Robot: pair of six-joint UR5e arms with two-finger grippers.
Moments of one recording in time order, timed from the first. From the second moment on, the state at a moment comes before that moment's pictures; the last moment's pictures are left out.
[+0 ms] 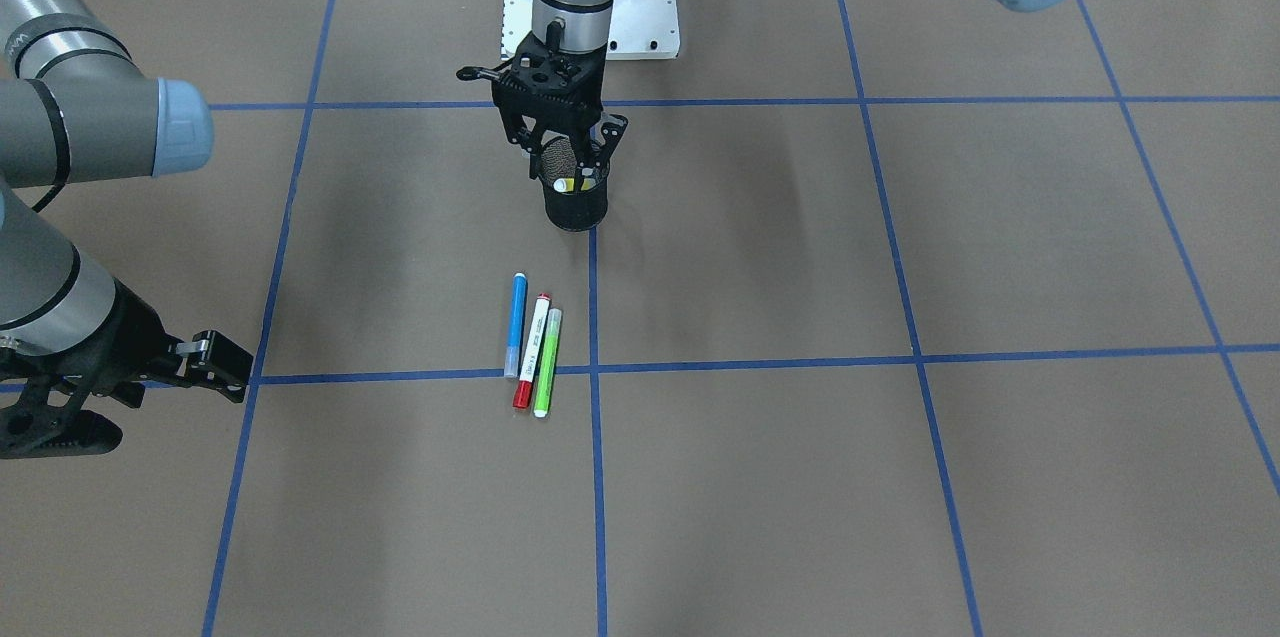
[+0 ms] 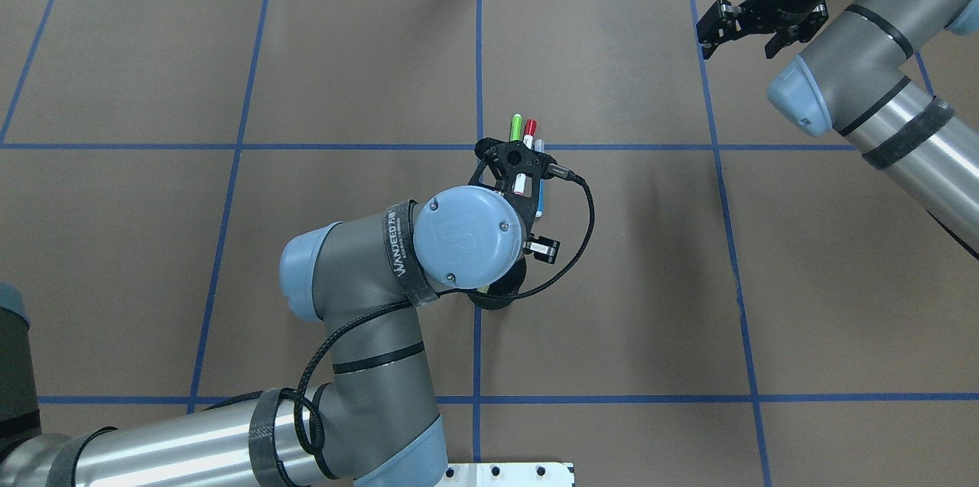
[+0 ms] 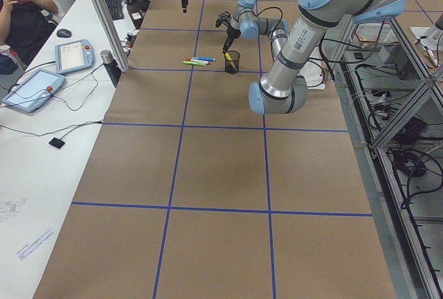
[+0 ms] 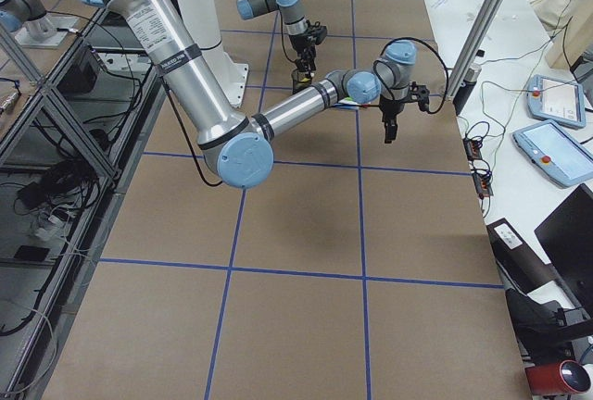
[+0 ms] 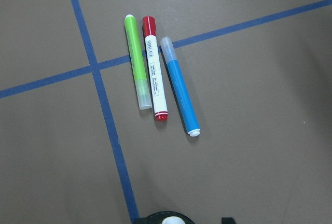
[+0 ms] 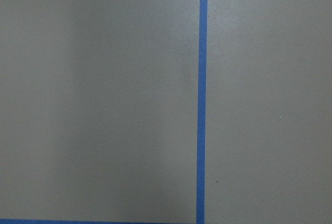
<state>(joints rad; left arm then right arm) -0.35 -2.42 -1.65 -1.62 -1.53 -1.00 1.06 -1.01 1.49 -1.51 2.17 0.71</state>
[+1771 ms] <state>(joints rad) -0.35 -2.43 -1.63 -1.63 -1.52 -0.98 1.06 -1.00 1.49 -1.51 2.17 0.71</state>
